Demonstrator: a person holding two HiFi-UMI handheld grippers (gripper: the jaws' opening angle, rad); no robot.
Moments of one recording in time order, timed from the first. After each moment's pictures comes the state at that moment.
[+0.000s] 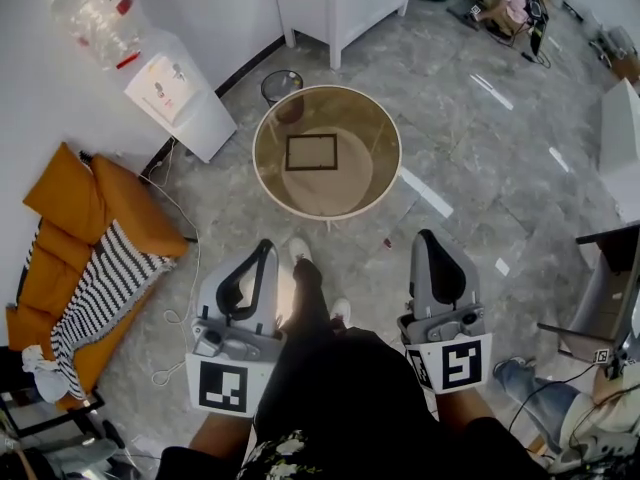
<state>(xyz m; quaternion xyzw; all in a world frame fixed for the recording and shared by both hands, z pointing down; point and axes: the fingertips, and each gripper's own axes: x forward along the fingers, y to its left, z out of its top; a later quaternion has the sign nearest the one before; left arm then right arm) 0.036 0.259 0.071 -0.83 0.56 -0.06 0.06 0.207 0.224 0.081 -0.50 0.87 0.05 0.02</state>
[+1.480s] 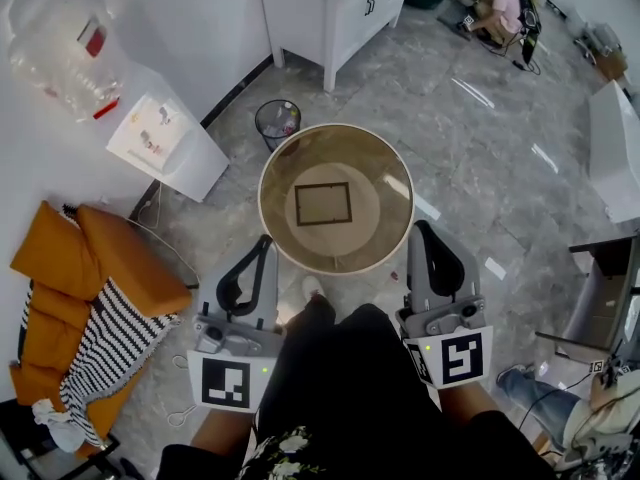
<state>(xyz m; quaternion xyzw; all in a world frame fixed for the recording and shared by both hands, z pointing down) -0.109 0.017 0.075 -0.85 0.53 -0.04 0.06 0.057 -0.007 0.068 -0.52 0.85 0.07 -0.01</state>
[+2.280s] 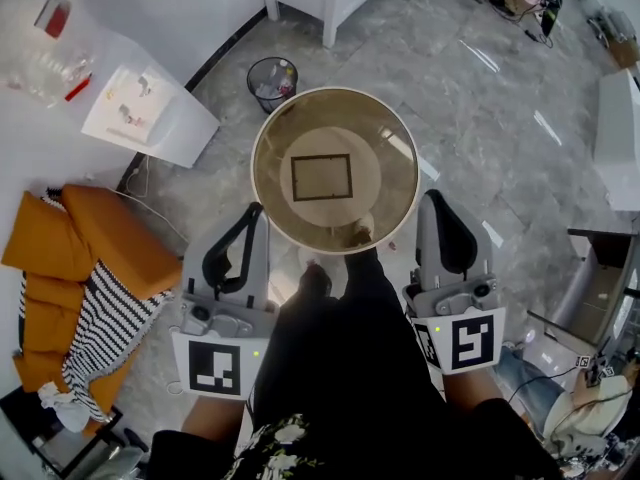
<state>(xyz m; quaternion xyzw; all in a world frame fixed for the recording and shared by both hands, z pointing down) -0.118 -0.083 0.111 -0.84 0.53 -0.06 0.02 0.055 -0.110 0.107 -0.52 0.85 0.04 -0.05</state>
